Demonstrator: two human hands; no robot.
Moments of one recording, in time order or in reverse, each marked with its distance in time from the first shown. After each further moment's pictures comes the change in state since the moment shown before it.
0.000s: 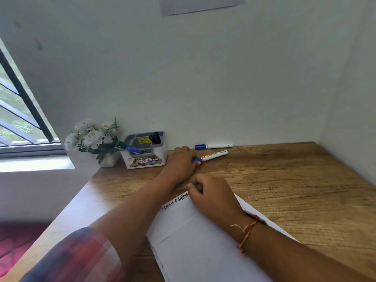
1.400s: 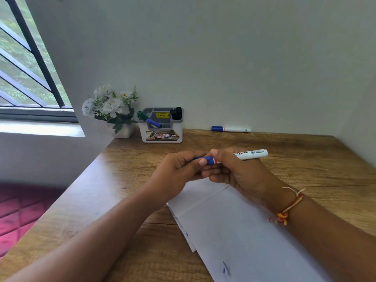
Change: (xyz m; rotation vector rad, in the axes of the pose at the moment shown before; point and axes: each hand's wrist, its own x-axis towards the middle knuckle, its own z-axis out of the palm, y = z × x) left_hand -0.159 0.011 -0.065 -1.188 0.010 0.024; right_hand -0.009 -0.026 -0.028 0.957 -0.270 0.267
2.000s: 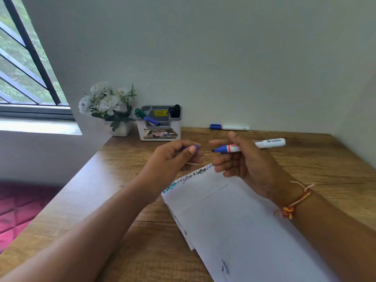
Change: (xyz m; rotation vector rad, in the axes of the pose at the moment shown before) left_hand 0.008 -0.002 -0.013 -0.057 0.109 -0.129; right_hand 0.002 -0.011 -0.014 -0.024 0.058 -0.012
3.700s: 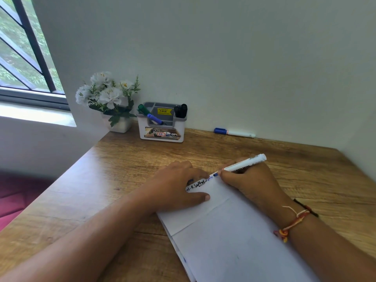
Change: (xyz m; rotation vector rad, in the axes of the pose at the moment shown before) left_hand 0.017 -0.030 -0.010 1.101 -0.316 0.081; right_hand 0.023 0.037 -0.011 -0.677 0.257 -0.049
